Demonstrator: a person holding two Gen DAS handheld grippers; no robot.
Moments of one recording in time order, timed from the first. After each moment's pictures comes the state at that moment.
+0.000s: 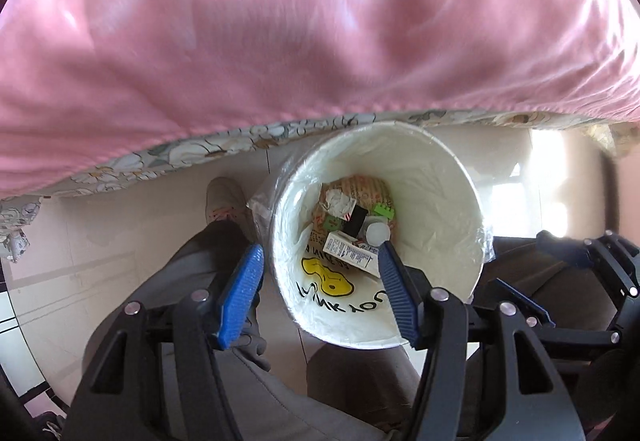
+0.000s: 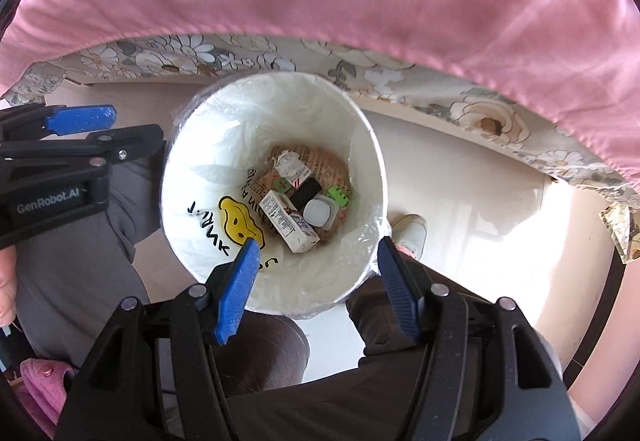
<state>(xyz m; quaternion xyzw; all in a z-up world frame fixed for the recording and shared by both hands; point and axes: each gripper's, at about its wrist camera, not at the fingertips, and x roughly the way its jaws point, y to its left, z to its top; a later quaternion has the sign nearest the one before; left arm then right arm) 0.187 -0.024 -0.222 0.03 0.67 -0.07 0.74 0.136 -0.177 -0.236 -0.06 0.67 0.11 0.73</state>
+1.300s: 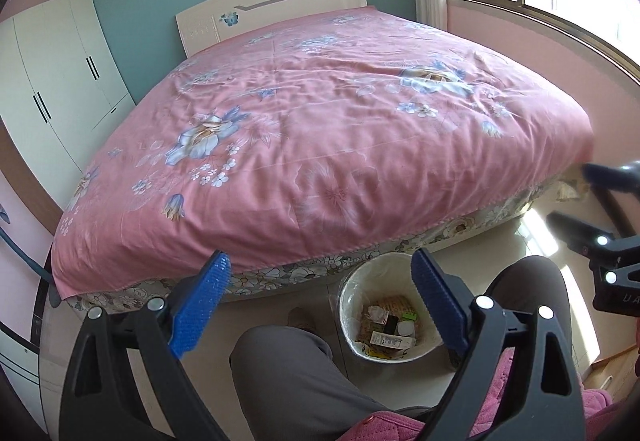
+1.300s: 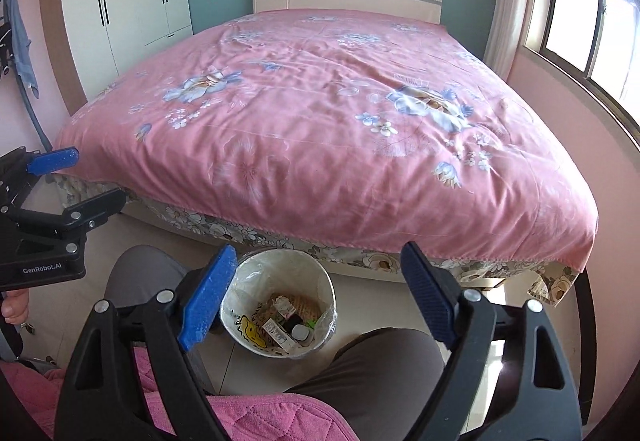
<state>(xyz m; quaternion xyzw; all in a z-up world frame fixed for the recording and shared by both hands) 0.016 -0.013 0.032 0.12 0.38 -0.05 0.92 -0.020 -0.204 0.019 -0.04 0.38 0.07 0.92</state>
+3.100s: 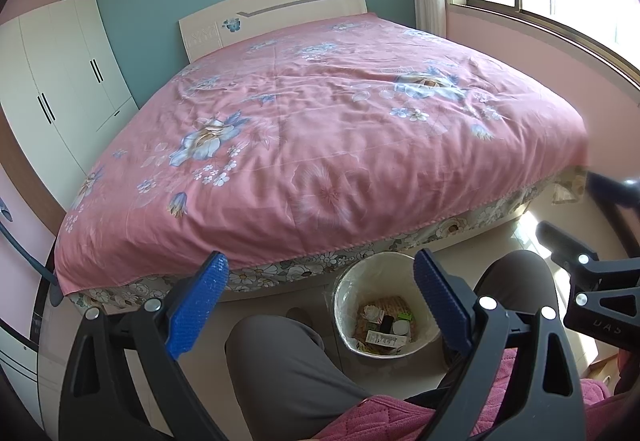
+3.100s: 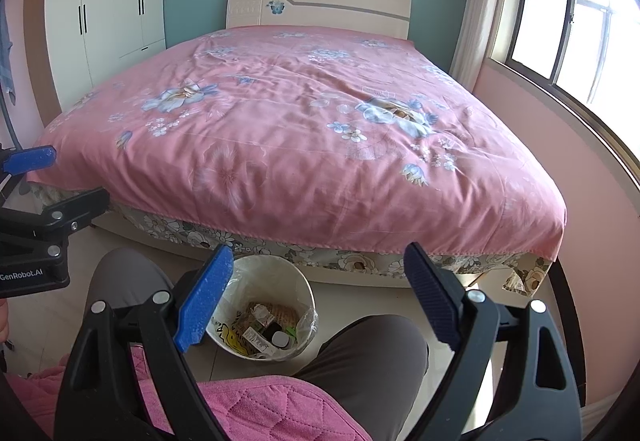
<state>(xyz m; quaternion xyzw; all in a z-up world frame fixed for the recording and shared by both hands) -0.009 -0.018 0.041 0.11 0.37 -0.04 0.92 -0.049 -0.195 0.017 -0.06 0.35 0.02 0.93</state>
